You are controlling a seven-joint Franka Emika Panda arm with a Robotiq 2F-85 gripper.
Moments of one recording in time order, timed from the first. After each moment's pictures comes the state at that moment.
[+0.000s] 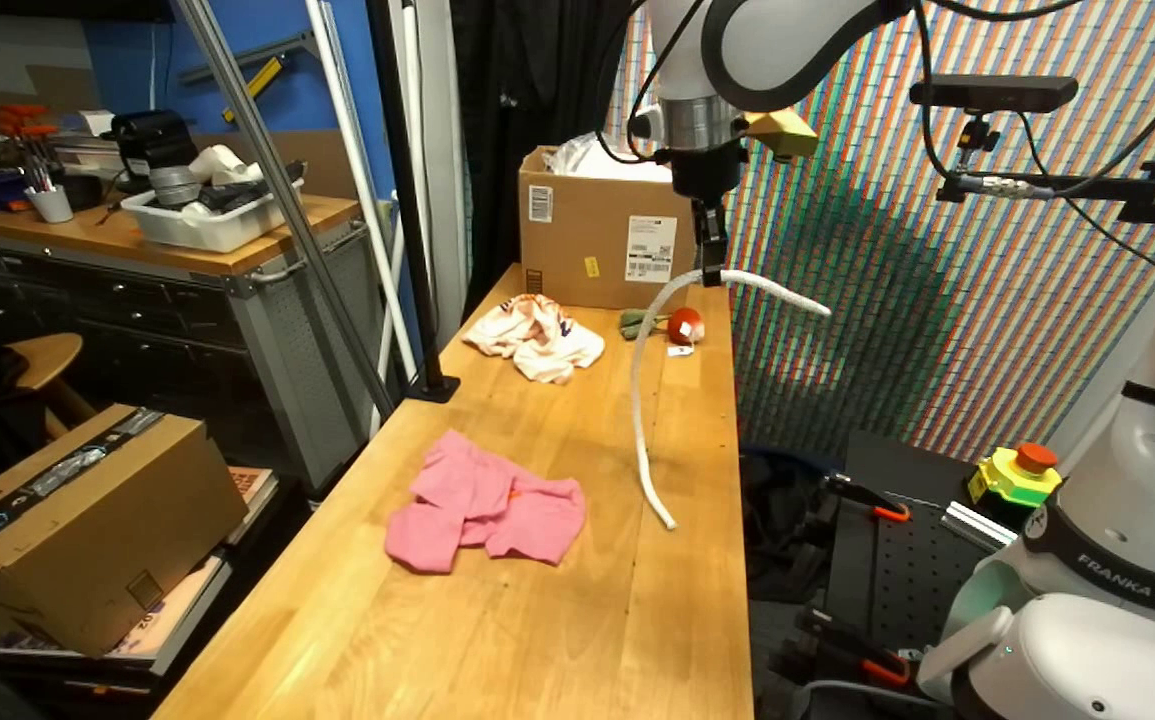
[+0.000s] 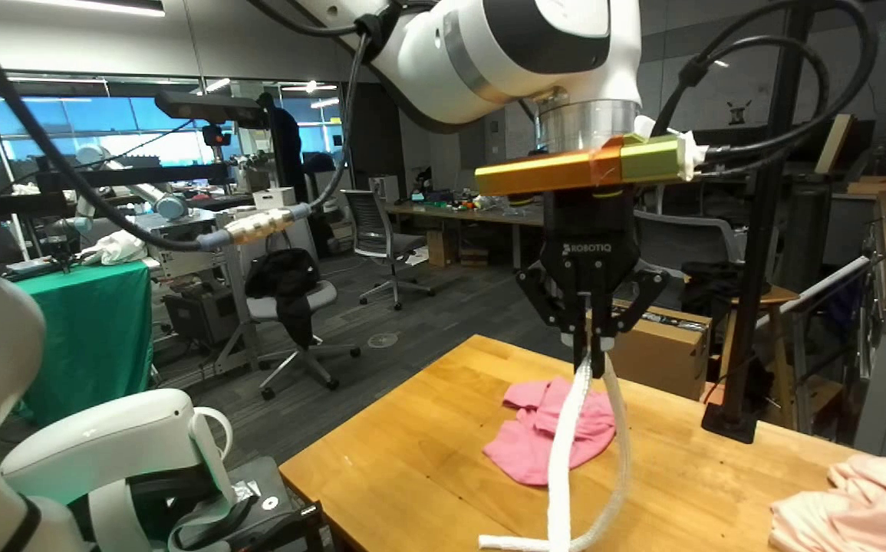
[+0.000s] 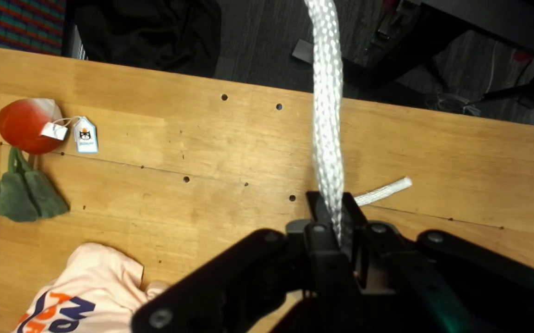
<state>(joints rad) -0.04 -0.15 -0.07 -2.30 -0.26 2.01 -0.43</state>
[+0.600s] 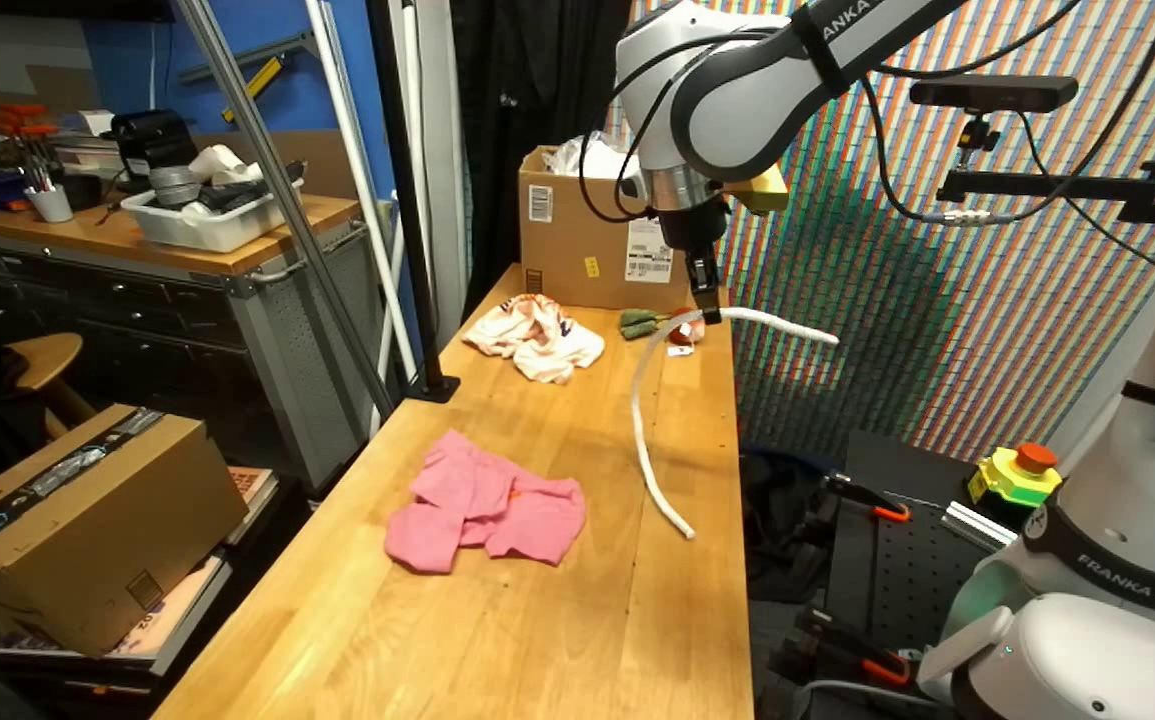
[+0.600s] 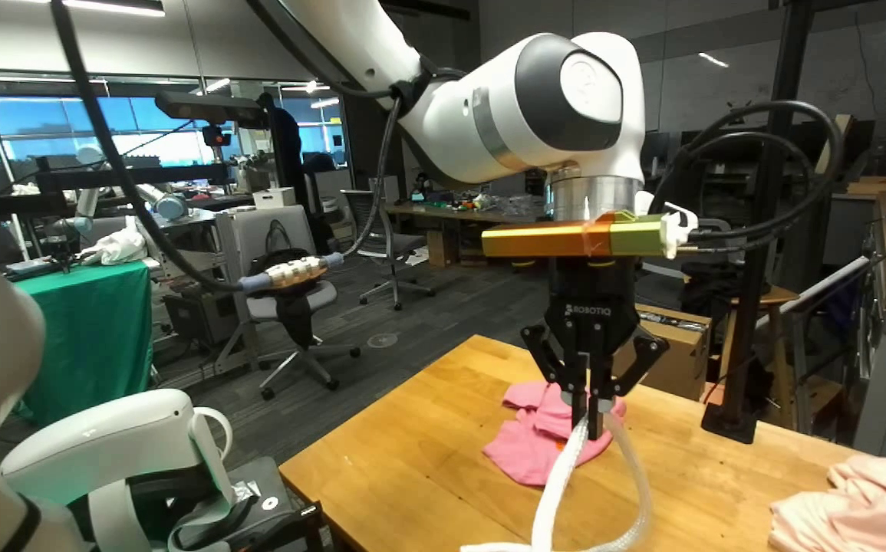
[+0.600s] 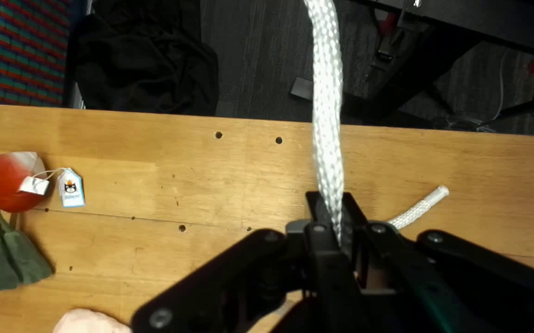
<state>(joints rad) -0.04 -0.01 -0.06 -2.29 -0.32 2.02 -0.30</state>
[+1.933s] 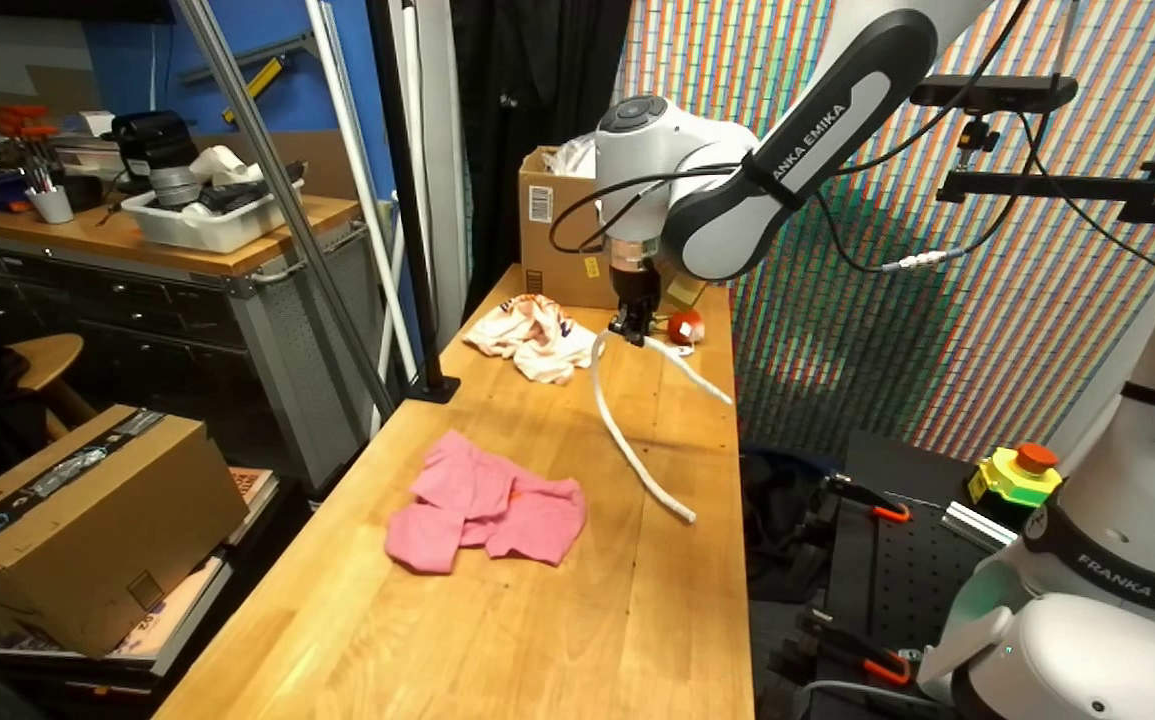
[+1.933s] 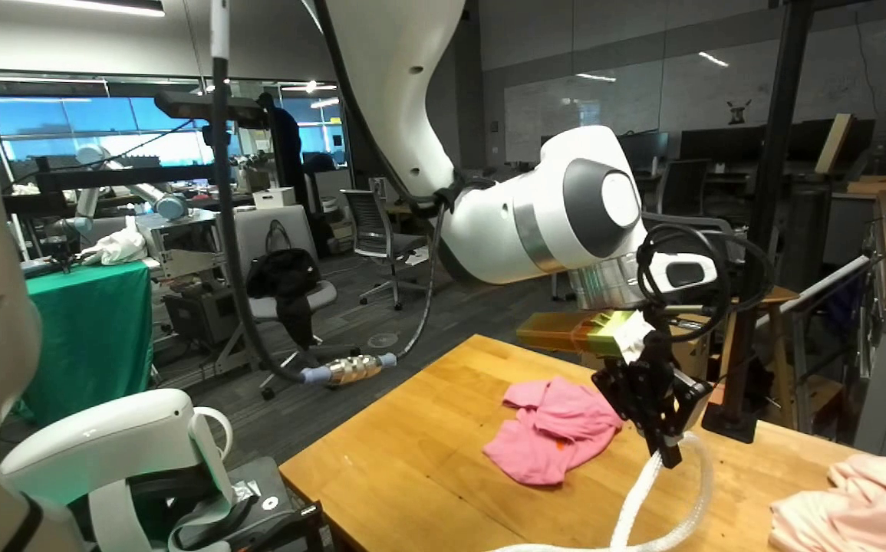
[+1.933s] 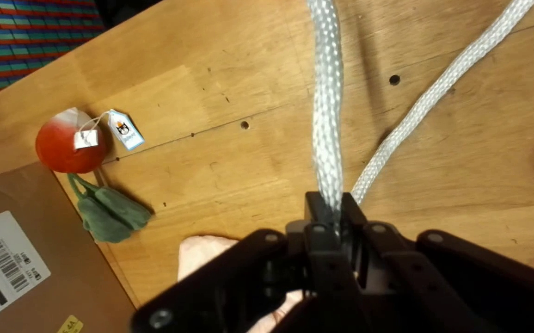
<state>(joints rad) -0.01 0.23 -0.11 -2.26 -0.58 2.51 0.38</state>
